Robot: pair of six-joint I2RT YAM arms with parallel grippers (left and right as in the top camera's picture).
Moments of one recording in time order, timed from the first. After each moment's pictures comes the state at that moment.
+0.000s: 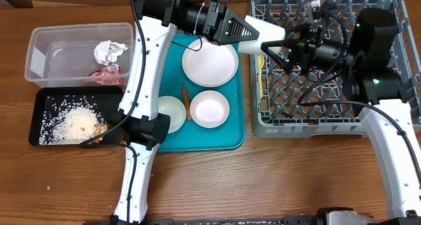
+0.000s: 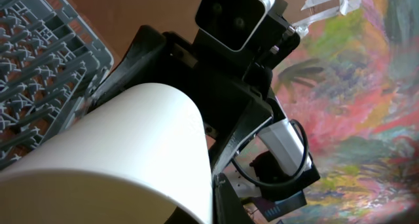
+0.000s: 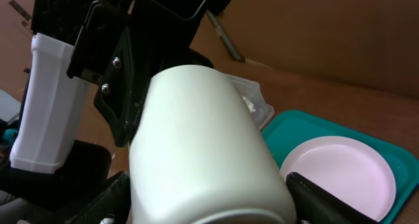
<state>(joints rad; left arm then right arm) -0.31 2.50 3.03 -1.69 1.56 0.02 0.03 1.42 1.31 -0.25 -1.07 0.20</state>
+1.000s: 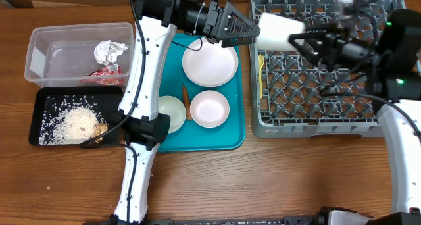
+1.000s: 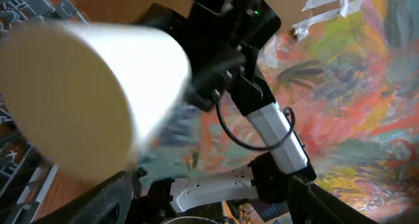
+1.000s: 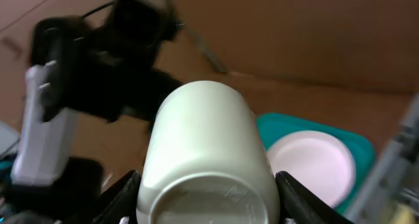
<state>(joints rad) -0.32 2.49 3.04 -1.69 1.56 -0.01 -0.17 1.42 1.31 -0.31 -1.14 0.23</state>
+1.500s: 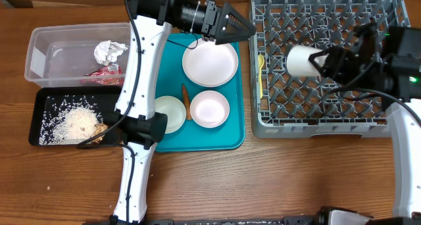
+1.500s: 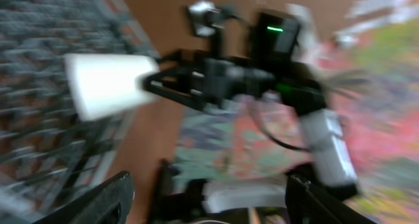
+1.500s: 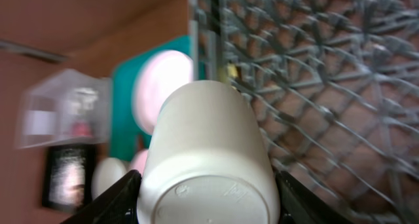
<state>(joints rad) -0.28 2.49 3.04 -1.67 1.37 -0.01 -0.11 1.42 1.41 -0.92 -0.45 0.25</state>
